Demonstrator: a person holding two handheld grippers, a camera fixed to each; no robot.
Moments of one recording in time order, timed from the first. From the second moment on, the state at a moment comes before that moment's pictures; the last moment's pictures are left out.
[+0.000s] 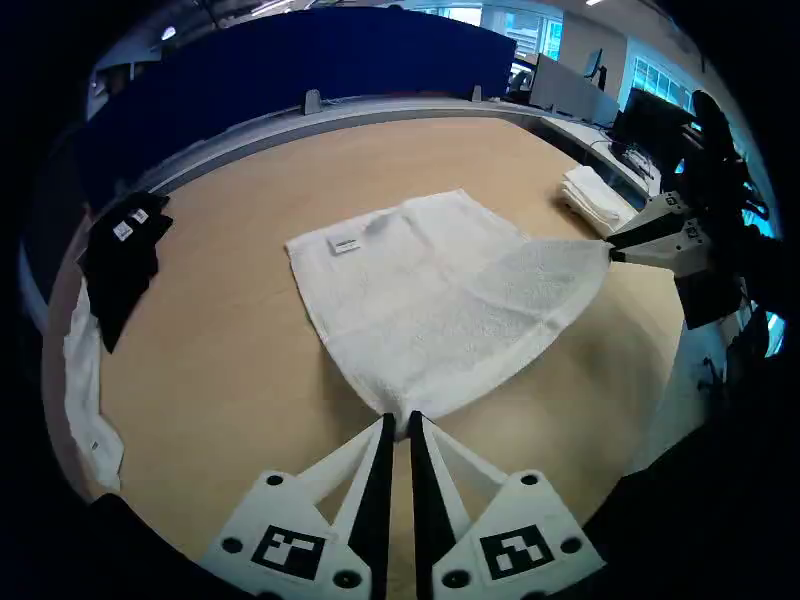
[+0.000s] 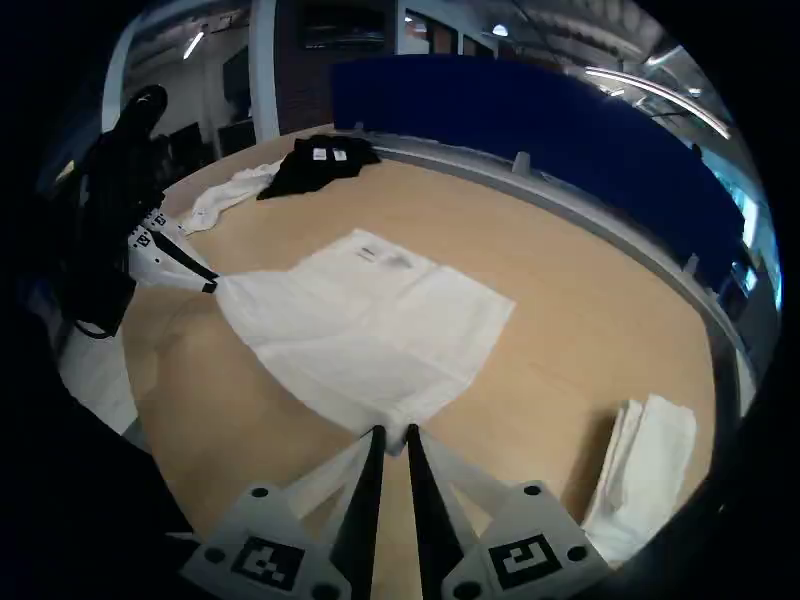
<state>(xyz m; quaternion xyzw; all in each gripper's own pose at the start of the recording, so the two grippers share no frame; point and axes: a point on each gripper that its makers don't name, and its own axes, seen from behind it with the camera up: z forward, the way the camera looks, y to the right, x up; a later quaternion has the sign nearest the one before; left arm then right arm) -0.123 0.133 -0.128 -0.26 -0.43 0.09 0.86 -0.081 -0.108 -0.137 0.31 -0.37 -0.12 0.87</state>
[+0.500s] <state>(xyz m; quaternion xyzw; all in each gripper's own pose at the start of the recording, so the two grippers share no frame) -0.103 0.132 -0.153 -0.27 -0.44 0.09 0.85 -0.056 -0.108 -0.161 0.32 -0.38 -0.11 0.86</state>
